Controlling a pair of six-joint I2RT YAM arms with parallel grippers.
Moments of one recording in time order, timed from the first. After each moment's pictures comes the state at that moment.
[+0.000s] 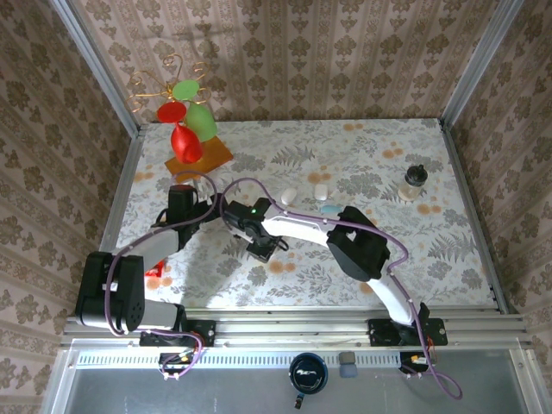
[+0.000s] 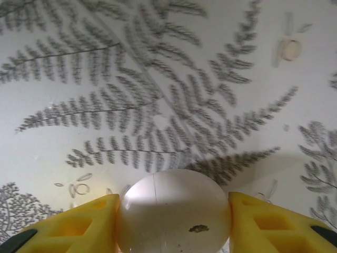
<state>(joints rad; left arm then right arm) -0.19 1.37 0.57 0.11 0.07 -0.46 0.96 2.21 1.75 -1.01 0.15 -0.03</state>
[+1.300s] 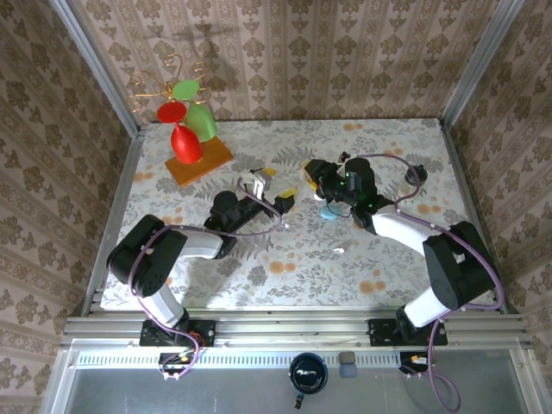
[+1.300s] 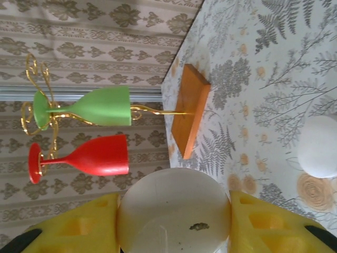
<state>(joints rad) -0.65 1.68 0.62 1.16 0.29 -0.09 0.40 1.54 0.84 0.45 -0.31 1.34</state>
